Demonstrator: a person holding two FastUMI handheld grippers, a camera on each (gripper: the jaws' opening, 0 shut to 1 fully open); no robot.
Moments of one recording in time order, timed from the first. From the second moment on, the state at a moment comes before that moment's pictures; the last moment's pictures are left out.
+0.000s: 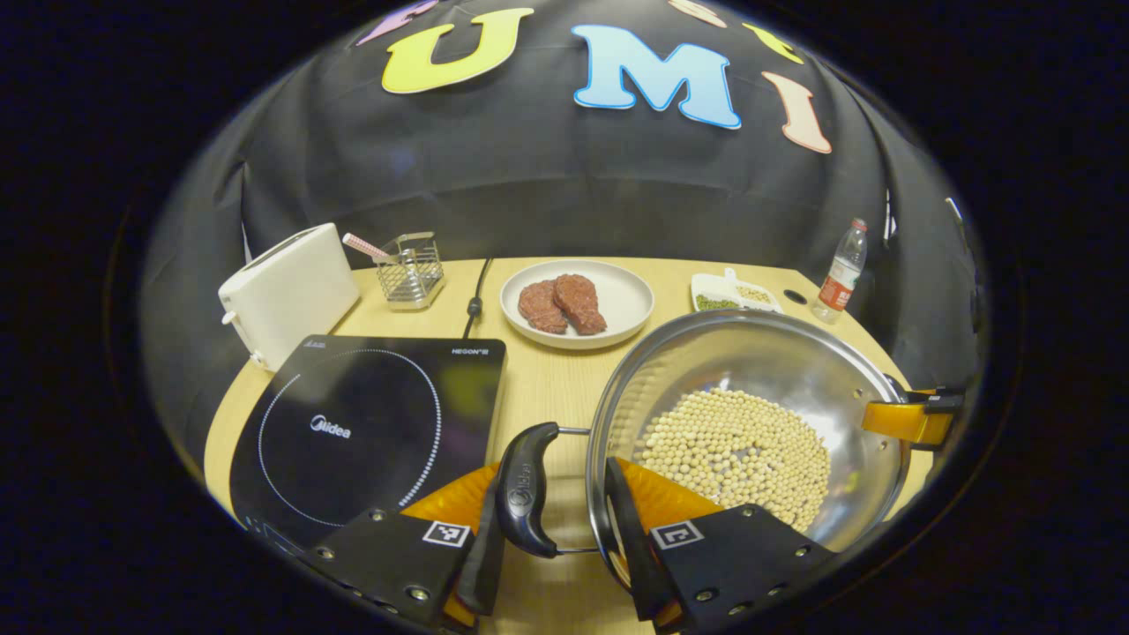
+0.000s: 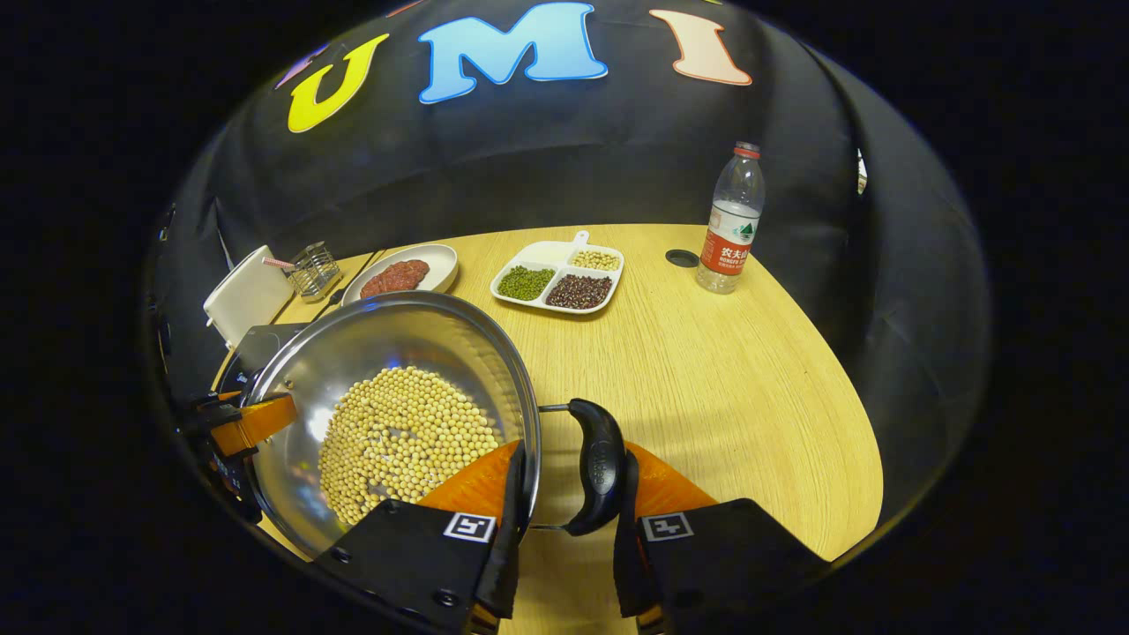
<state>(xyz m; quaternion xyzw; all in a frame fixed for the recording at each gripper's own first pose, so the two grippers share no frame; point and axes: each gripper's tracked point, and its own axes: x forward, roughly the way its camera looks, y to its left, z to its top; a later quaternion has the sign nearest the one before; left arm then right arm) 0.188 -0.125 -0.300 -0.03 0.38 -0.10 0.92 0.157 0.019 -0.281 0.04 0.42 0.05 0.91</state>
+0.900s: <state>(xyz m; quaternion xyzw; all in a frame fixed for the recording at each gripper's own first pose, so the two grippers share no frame) 0.212 -0.011 -0.266 -0.02 0.35 -0.12 0.93 0.146 0.119 -0.234 0.06 0.41 0.03 0.91</state>
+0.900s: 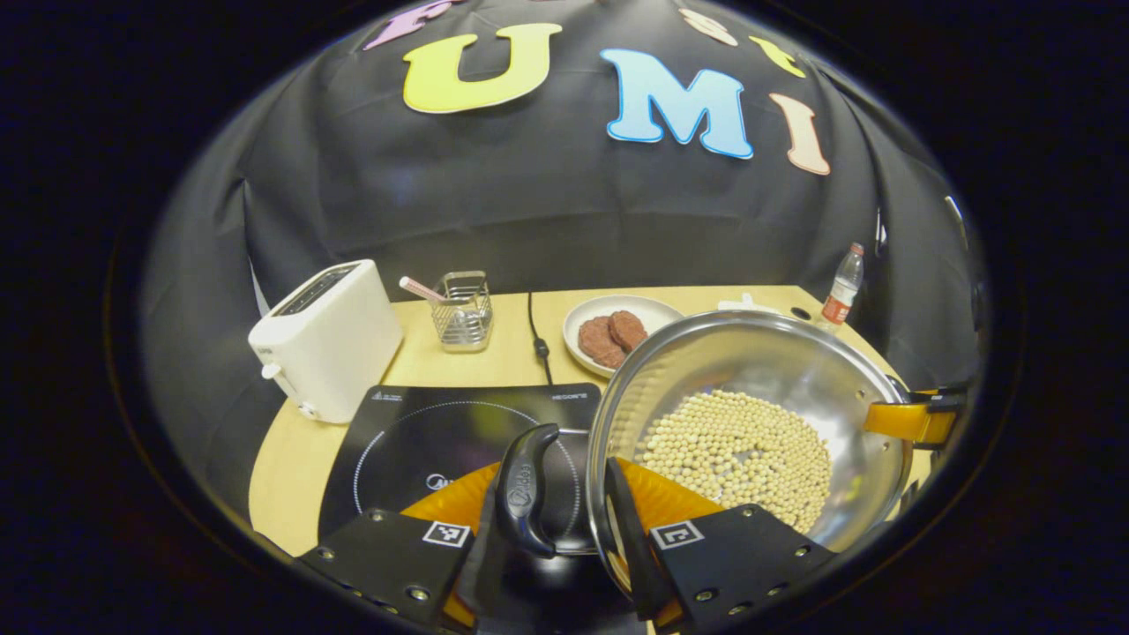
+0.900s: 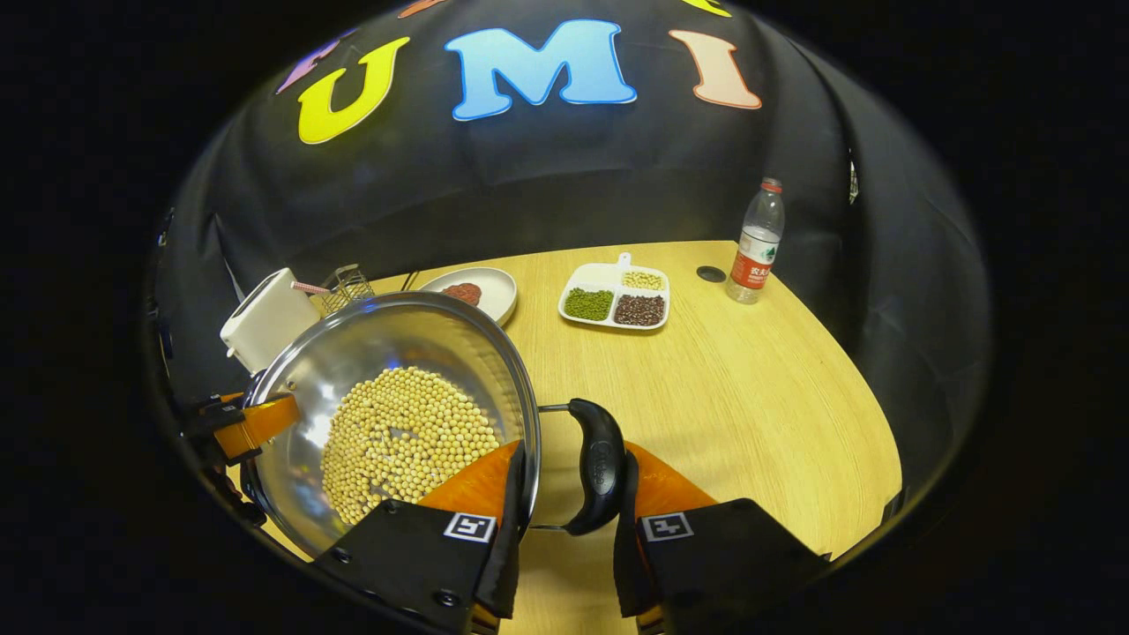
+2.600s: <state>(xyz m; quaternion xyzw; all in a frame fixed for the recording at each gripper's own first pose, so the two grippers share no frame) 0.255 0.185 -0.309 -0.01 0.37 -0.08 0.93 0.171 0.299 -0.237 0.05 0.43 0.08 0.90</state>
